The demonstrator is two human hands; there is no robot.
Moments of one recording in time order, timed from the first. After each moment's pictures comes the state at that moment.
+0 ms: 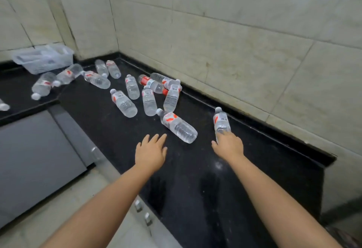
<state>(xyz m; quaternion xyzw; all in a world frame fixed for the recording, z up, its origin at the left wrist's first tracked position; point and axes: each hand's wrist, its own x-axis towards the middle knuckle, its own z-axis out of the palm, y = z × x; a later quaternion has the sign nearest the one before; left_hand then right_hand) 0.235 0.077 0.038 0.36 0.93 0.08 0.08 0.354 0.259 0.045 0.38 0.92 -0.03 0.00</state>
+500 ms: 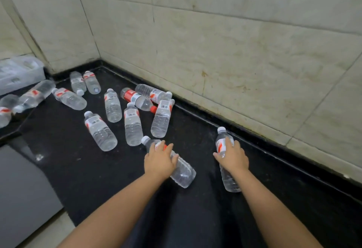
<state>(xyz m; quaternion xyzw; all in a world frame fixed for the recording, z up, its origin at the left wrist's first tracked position) 0.133 0.235 0.003 0.36 0.92 0.11 0.13 0.261 0.396 -0.010 0.50 0.84 -0.19 0.01</state>
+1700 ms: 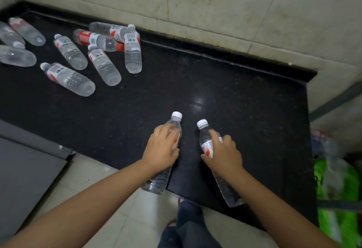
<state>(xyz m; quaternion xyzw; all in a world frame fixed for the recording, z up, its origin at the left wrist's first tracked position) 0.223 0.090 -0.036 0.66 0.74 0.13 0.11 0.388 0.153 -0.020 0.55 0.80 -0.21 0.08</state>
